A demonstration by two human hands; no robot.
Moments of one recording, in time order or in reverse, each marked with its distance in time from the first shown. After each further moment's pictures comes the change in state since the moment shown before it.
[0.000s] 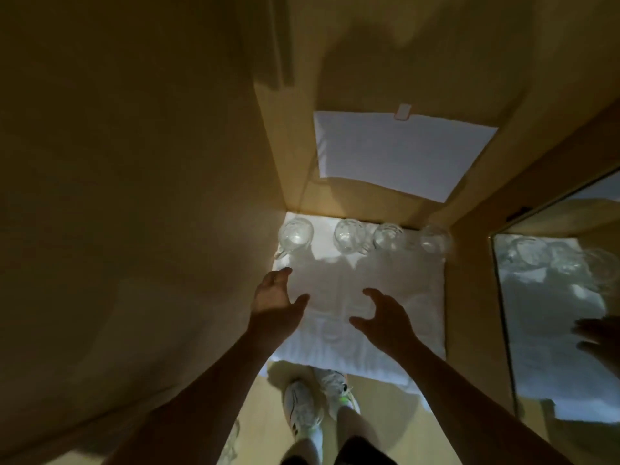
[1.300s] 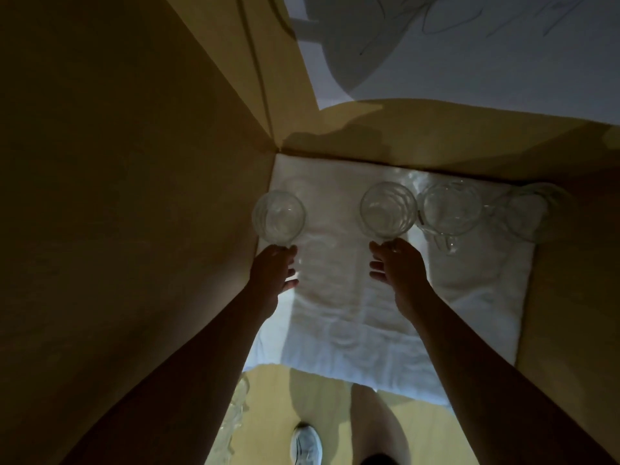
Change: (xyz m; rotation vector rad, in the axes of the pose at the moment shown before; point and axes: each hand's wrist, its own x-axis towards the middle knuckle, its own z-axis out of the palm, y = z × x) left_hand 0.167 -0.070 0.142 -0.823 -0.218 -0.854; right_hand 0.229 0.039 0.066 0.950 -0.034 0.396
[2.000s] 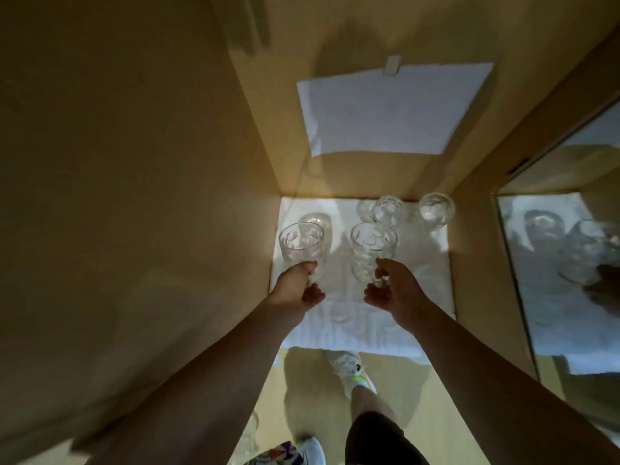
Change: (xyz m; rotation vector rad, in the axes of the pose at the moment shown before) left_hand -0.210 -0.015 -0.041 -0.214 -0.216 -0.009; right_hand -0.236 0.007 -0.036 0.339 -0.008 0.015
